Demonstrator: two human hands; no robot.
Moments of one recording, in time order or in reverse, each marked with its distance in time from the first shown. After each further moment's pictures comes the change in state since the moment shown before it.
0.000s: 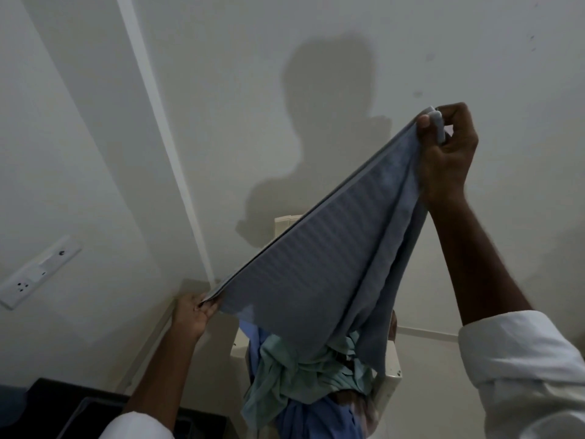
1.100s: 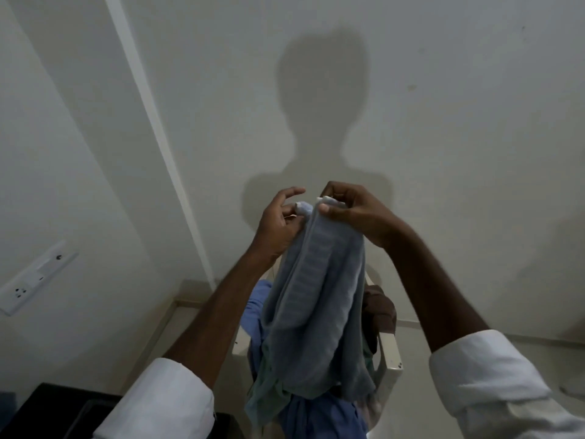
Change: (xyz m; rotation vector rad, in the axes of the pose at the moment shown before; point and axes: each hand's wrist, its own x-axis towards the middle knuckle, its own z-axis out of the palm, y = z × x) left_hand -0.130 0.017 0.195 0.655 -0.780 0.749; right_hand -0.081 0.017 0.037 0.155 -0.997 0.291
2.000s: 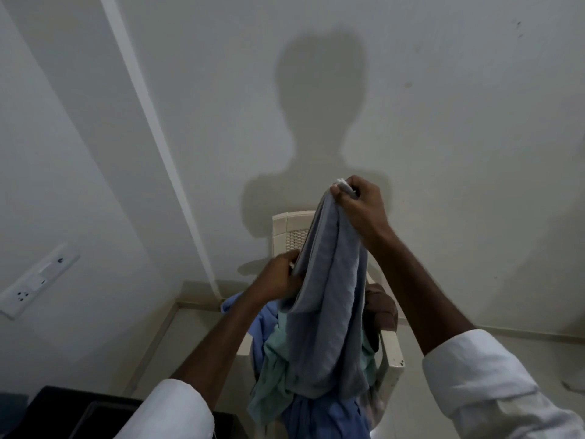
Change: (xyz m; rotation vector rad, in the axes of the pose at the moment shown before) left_hand -0.043 -0.076 -0.008 0.502 -0.307 -0.116; right_hand 0.014 0.032 0.016 -0.077 0.649 0.106
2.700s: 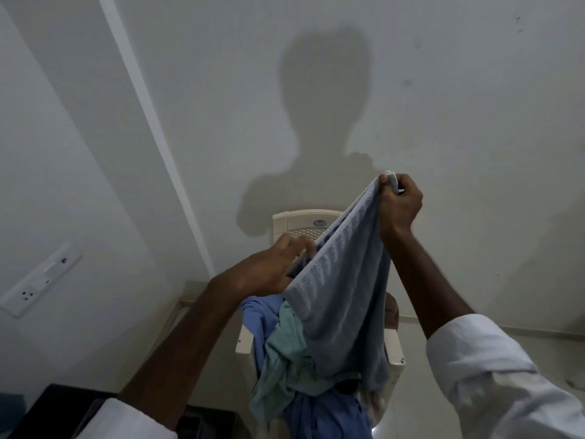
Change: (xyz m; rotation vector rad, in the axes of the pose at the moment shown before) left_hand -0.027 0.065 -0.046 0.475 -0.220 0.227; right_hand 0.021 0.044 -0.036 0.067 0.536 0.132
